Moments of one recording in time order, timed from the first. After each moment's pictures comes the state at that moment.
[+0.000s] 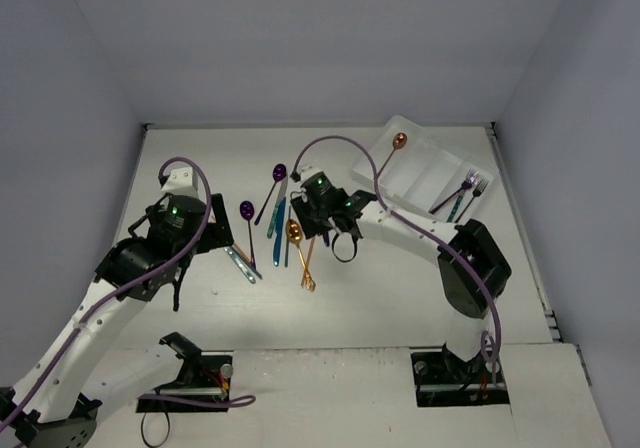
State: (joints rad) left arm -0.56 0.86 1.12 -0.98 -0.49 -0.54; right arm 0.82 1.80 1.31 -0.37 0.11 0.24
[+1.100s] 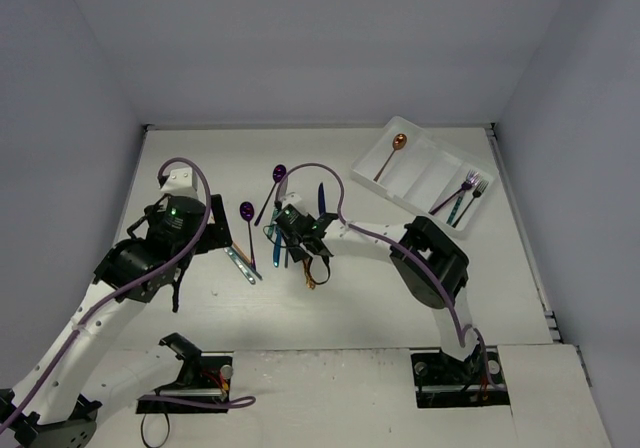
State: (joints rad) left arm -0.56 0.86 1.13 -0.98 -0.50 -0.52; right arm 0.94 2.02 1.35 -0.37 0.30 0.36
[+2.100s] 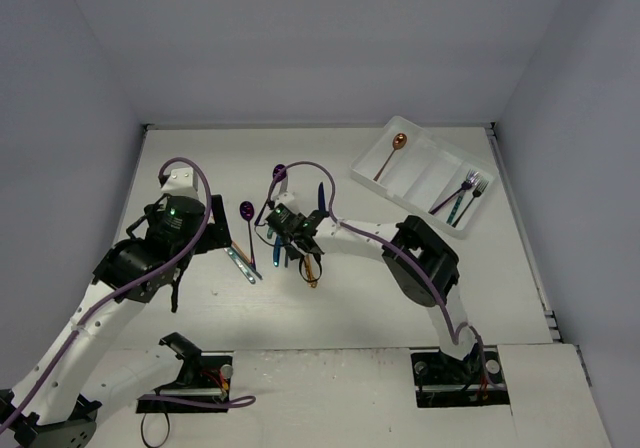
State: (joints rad) left arm -0.56 0.86 1.13 -0.98 -0.50 -0.49; right arm 0.96 2.07 1.45 -0.43 0.31 0.37
